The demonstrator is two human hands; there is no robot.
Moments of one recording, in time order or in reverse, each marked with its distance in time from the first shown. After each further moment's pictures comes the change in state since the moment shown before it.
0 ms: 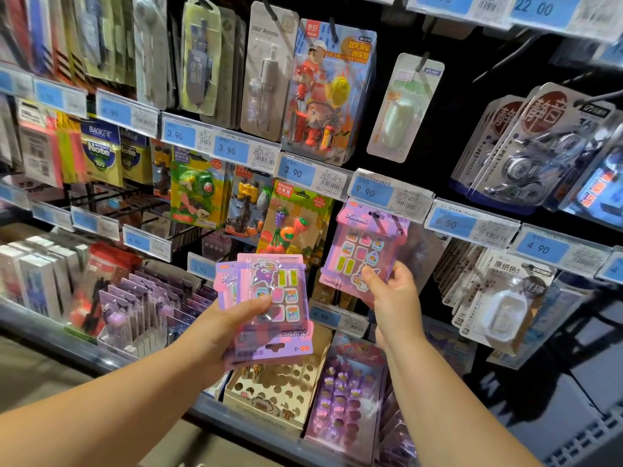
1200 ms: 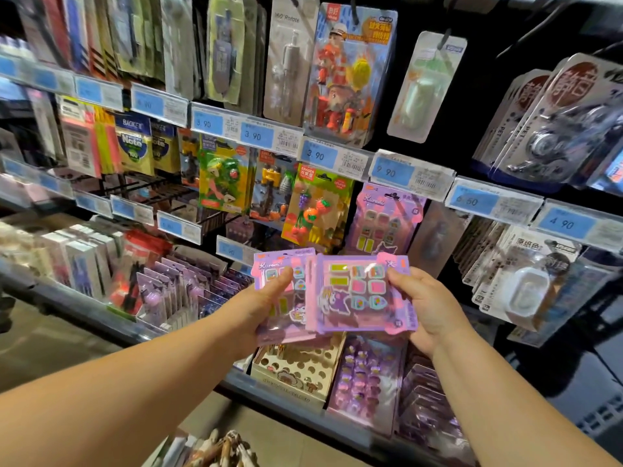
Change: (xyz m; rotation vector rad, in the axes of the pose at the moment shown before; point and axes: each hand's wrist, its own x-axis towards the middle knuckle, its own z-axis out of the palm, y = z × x) left_hand -0.010 0.002 0.007 0.039 0.032 -0.166; right_hand -0.036 -0.019 -0.020 0.135 -0.236 0.320
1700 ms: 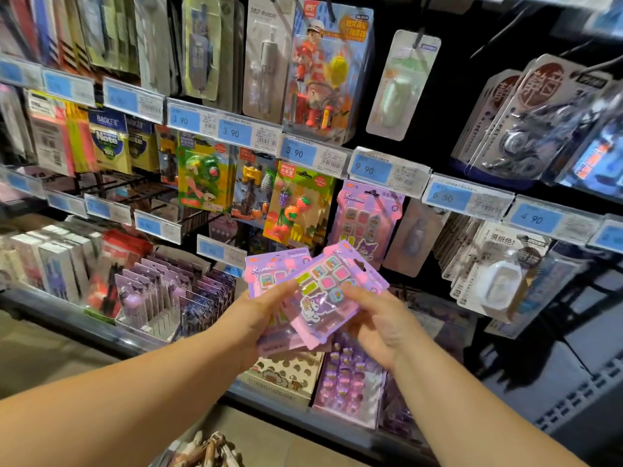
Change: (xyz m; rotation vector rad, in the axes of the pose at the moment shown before) left_hand -0.002 -0.018 0.025 0.025 0.070 0.091; right_hand -0.015 0.021 0.018 0.163 -0.110 0.125
